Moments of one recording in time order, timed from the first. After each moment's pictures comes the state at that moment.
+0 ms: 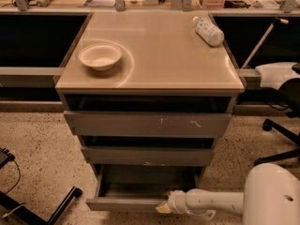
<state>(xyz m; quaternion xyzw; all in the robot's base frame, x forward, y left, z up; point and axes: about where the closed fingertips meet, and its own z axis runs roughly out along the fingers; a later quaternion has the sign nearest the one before) 0.502 -0.068 0.172 -0.43 0.84 0.17 0.30</state>
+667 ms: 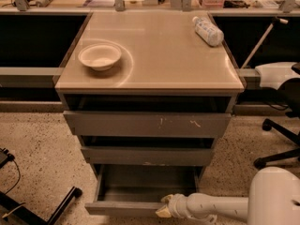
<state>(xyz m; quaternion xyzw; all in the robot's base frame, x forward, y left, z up) 0.483 -0.070 0.172 -0.42 0.84 0.17 0.30</state>
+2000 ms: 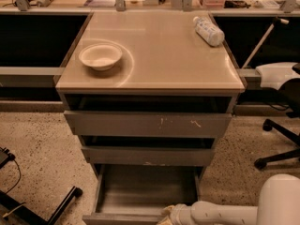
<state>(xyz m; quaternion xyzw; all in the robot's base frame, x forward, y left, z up) 0.435 -0.066 0.171 -0.43 0.83 0.21 0.28</state>
